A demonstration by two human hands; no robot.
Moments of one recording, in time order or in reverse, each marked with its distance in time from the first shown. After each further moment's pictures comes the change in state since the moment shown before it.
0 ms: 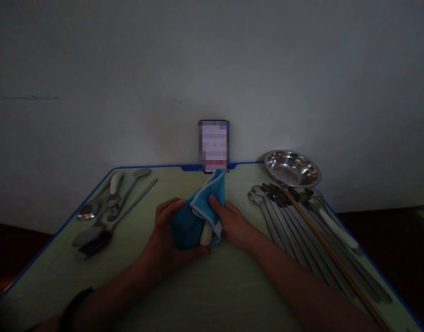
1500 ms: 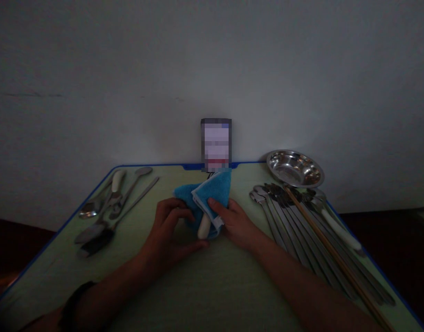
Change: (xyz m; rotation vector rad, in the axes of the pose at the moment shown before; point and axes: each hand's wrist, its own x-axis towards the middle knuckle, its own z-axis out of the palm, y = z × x) left_hand 0.006 0.000 -0.008 0.089 -0.007 0.068; right_hand 0.002 0.004 -0.004 -0.028 -0.007 -0.109
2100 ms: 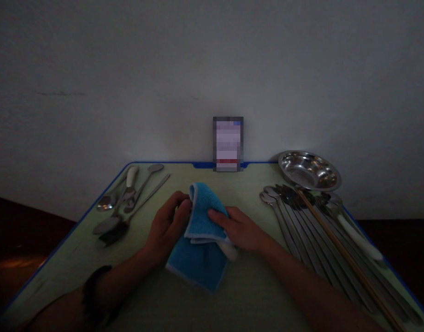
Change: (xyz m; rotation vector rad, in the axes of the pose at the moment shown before) left_hand 0.013 0.000 -0.011 -0.280 0.003 -0.414; right_hand -0.012 -0.011 0.004 -0.511 -0.132 0.101
